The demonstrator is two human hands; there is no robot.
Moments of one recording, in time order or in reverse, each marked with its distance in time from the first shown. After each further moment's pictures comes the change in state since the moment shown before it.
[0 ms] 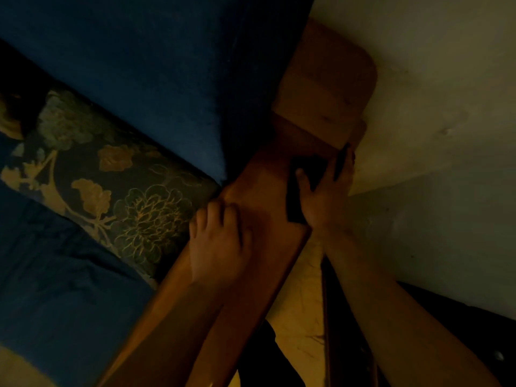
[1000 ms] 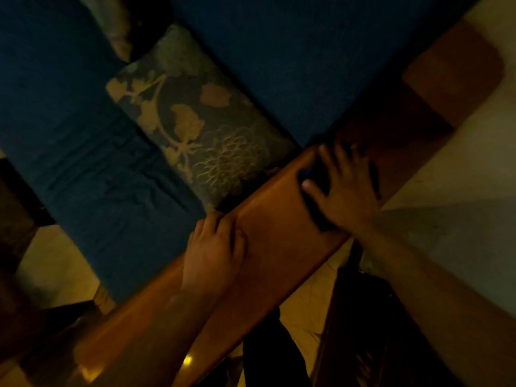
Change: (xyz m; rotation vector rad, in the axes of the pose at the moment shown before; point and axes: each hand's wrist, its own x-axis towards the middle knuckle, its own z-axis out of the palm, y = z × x) left_hand -0.136 -0.120 0.002 -0.232 0.102 -0.205; right_hand -0.068 -0.042 0.030 -0.643 -0.244 -0.650
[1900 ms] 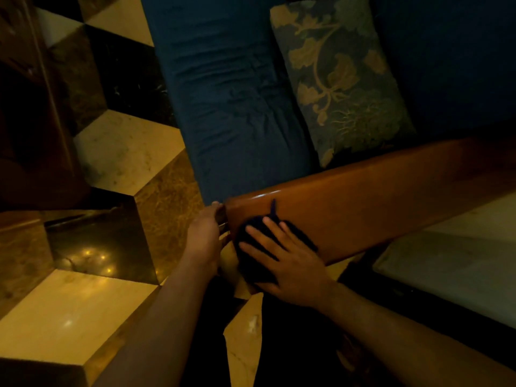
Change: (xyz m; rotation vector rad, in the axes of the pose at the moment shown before) left_hand -0.181 -0.191 -0.054 -1.590 0.168 -1.135; right_hand -0.242 -0.274 0.060 -0.058 -0.208 -1.007
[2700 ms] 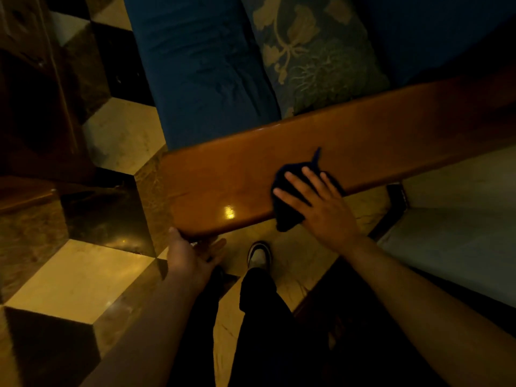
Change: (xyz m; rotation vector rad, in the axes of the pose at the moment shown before) left_hand -0.023 -0.165 0.014 -0.367 0.185 -0.122; right_hand -0.125 0.144 0.020 -0.131 0.197 0.078
